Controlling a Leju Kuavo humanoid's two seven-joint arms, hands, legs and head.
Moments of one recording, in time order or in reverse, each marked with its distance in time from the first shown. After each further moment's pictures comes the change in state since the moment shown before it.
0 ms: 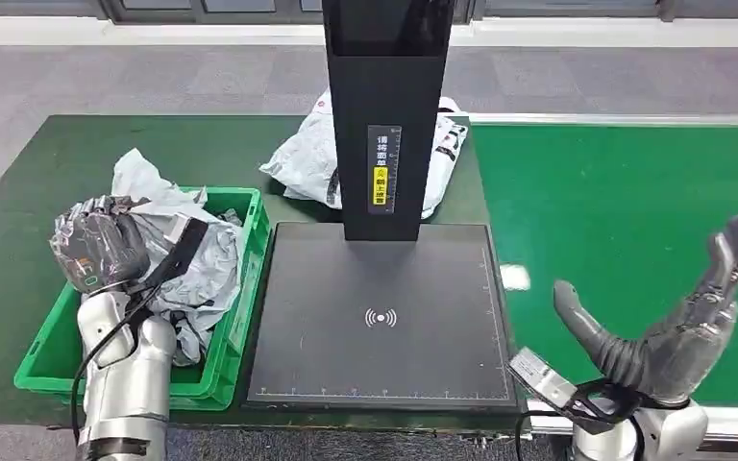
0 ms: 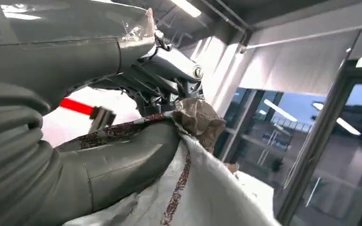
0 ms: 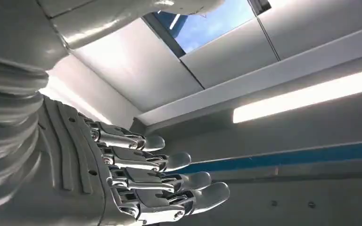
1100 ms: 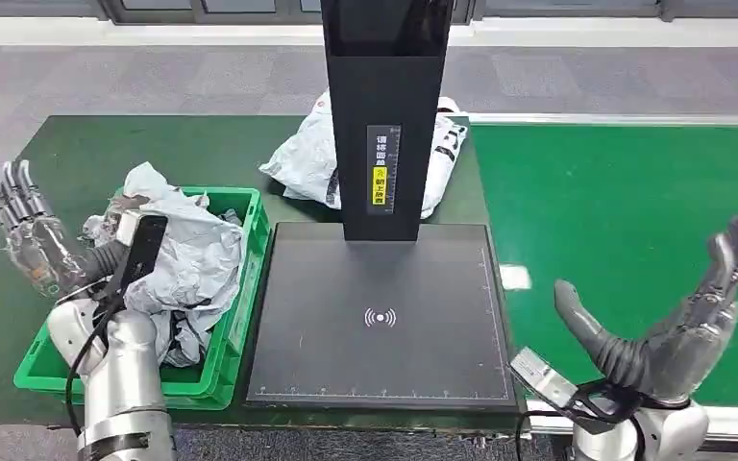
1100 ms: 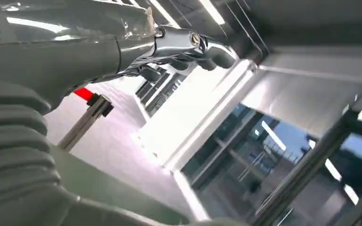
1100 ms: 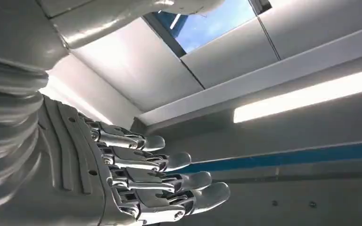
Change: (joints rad) left arm -0.024 -0.109 0.171 -0.169 0.276 0.002 -0.324; right arm 0.002 0.001 -0.012 0.000 -0.003 0.000 0.000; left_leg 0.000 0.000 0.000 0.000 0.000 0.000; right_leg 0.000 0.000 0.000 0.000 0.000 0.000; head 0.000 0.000
